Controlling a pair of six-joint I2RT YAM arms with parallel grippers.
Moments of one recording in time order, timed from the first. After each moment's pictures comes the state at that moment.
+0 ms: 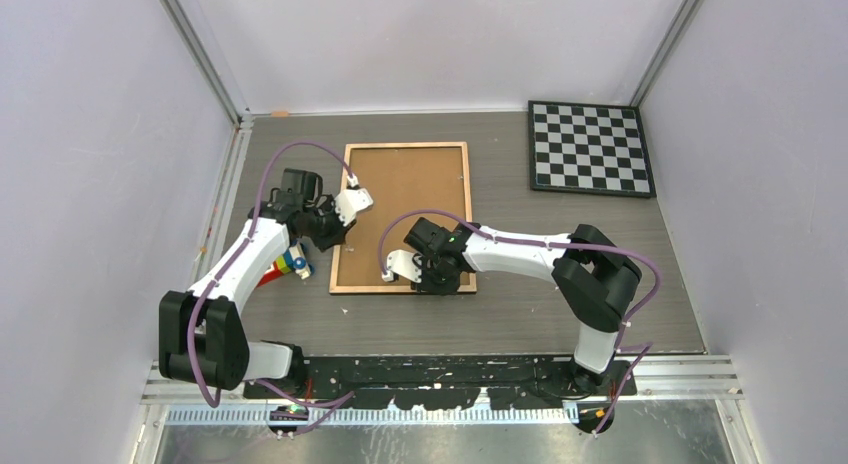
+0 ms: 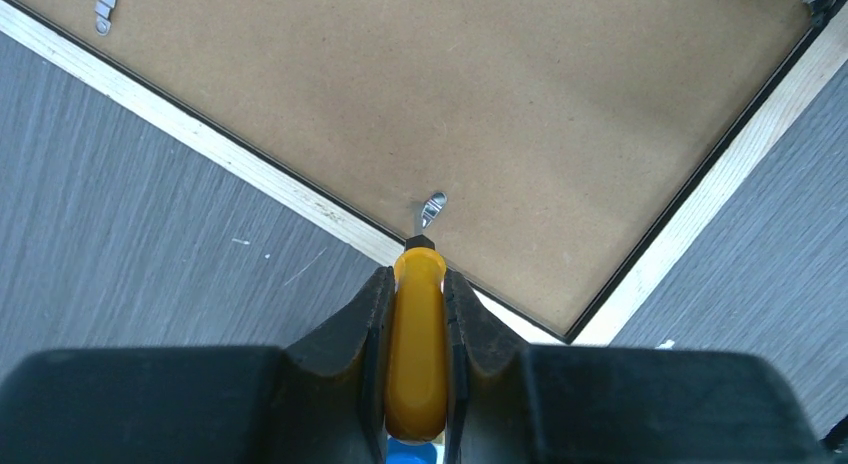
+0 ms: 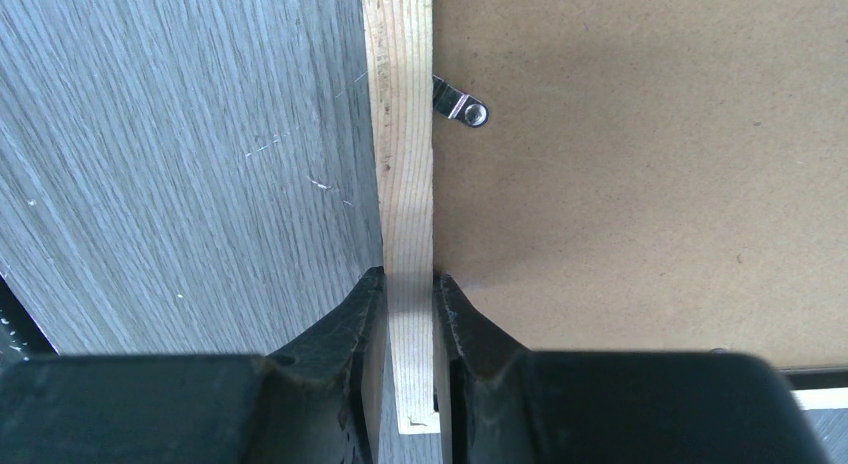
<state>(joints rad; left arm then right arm) -0.18 1.32 0.93 -0.62 0.39 0.80 0.96 1.81 1.17 -0.63 -0.10 -0.57</state>
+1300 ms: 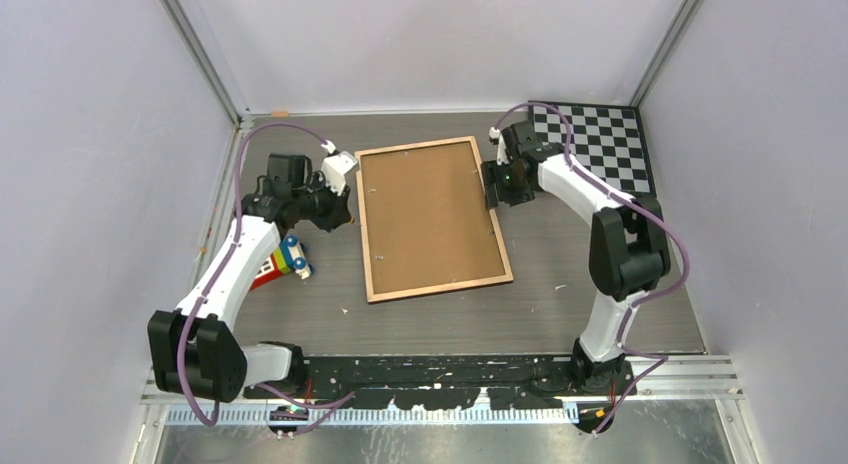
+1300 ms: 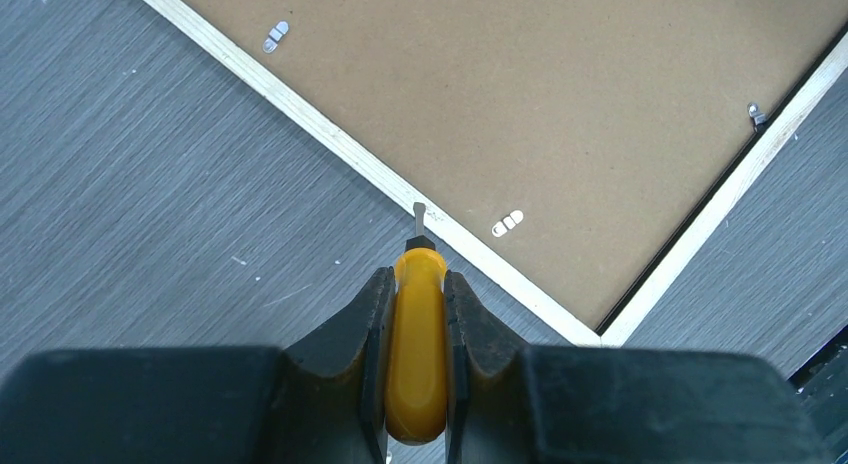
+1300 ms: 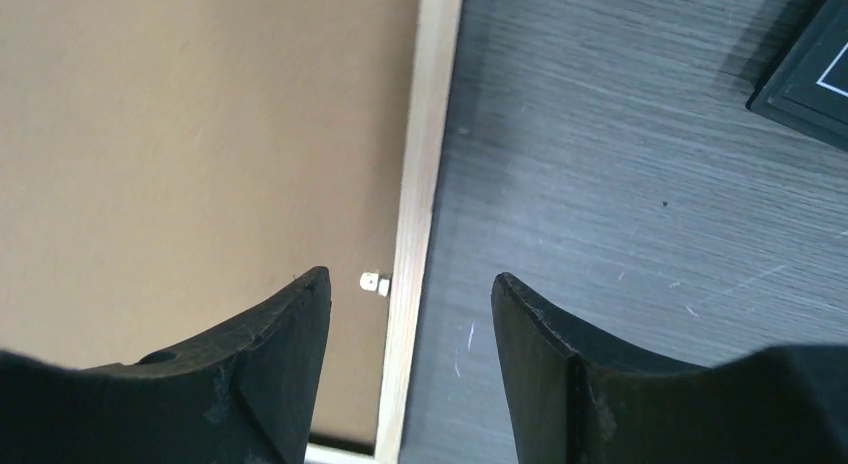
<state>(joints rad) -0.16 1.27 1.04 -0.58 0.45 0.40 0.33 1.80 1.40 -0.66 -0.10 0.08</state>
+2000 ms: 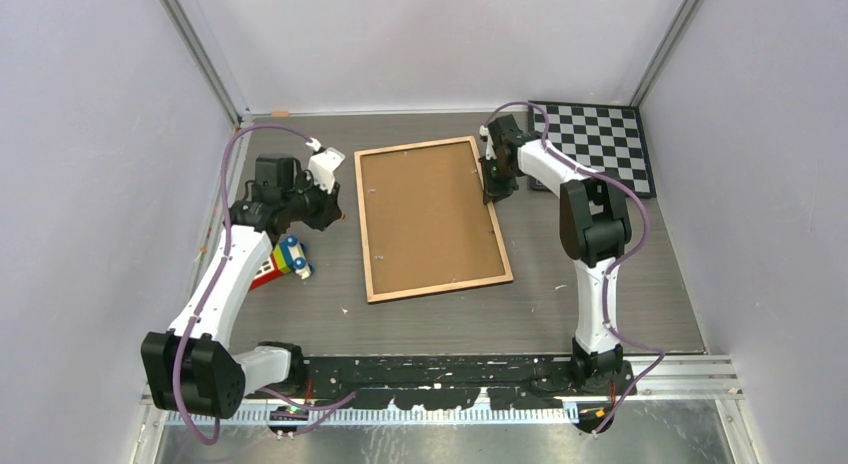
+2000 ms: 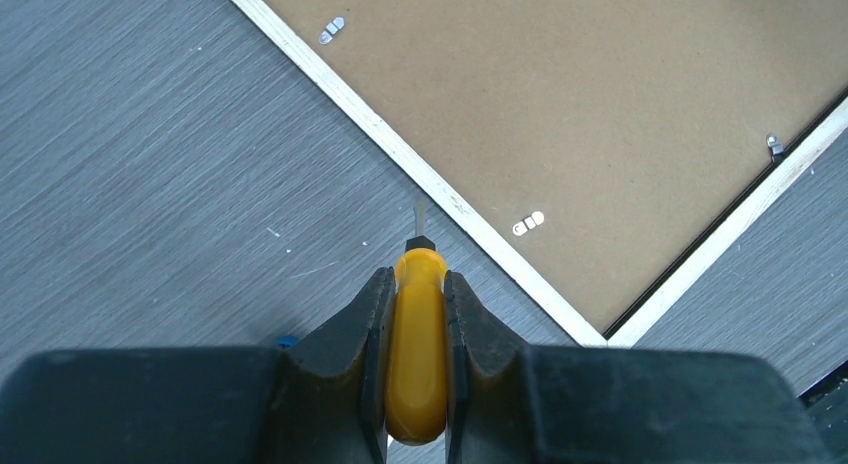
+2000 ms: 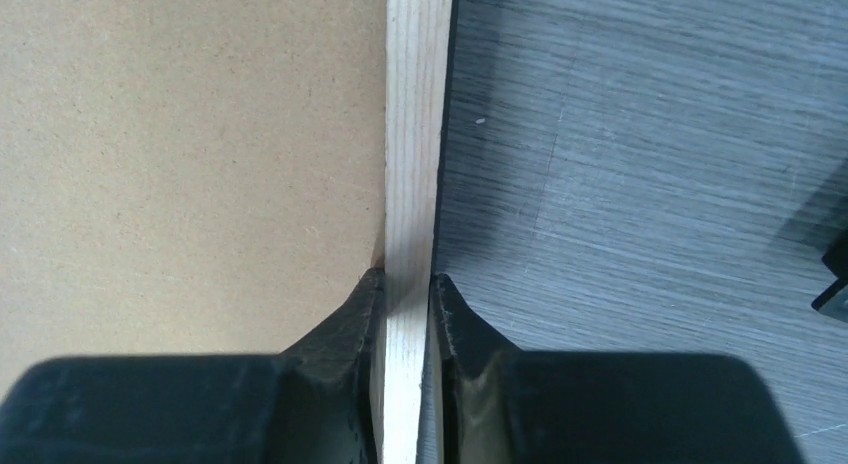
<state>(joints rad) -0.14 1.18 1.03 -0.58 0.40 0.35 0.32 2.16 1.68 -0.69 -0.08 0.16</state>
